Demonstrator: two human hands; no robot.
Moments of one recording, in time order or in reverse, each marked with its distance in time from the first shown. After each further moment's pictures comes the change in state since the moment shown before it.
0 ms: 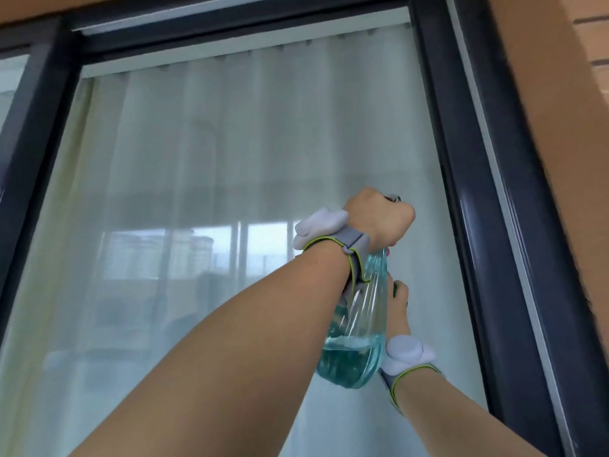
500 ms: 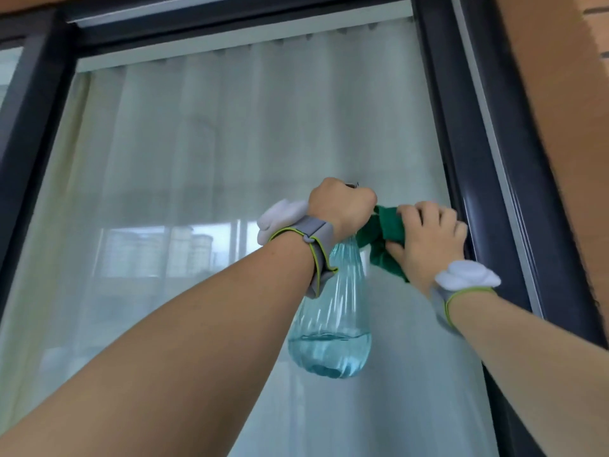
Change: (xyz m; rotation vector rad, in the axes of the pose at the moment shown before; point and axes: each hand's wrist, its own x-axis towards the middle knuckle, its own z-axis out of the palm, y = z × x) left_hand 0.012 -0.020 -0.030 -0.123 0.176 -0.056; right_hand 0.072 0.051 -0.076 -0.207 0.307 0.015
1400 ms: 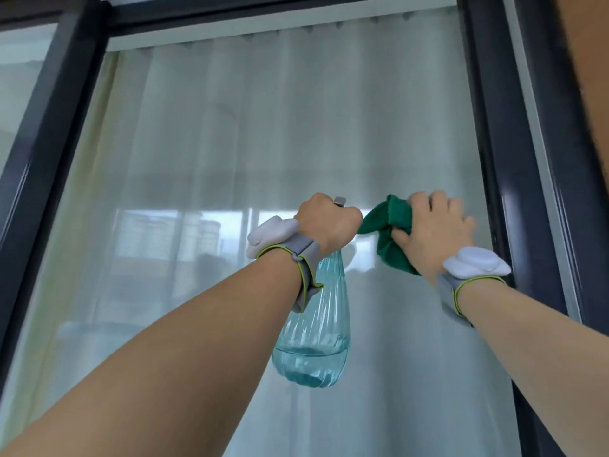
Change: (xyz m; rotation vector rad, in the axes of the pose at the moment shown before) left_hand 0.005 -0.064 -0.044 0.035 0.037 -0.065; right_hand 0.019 -0.043 -0.011 -0.040 -0.118 0.029
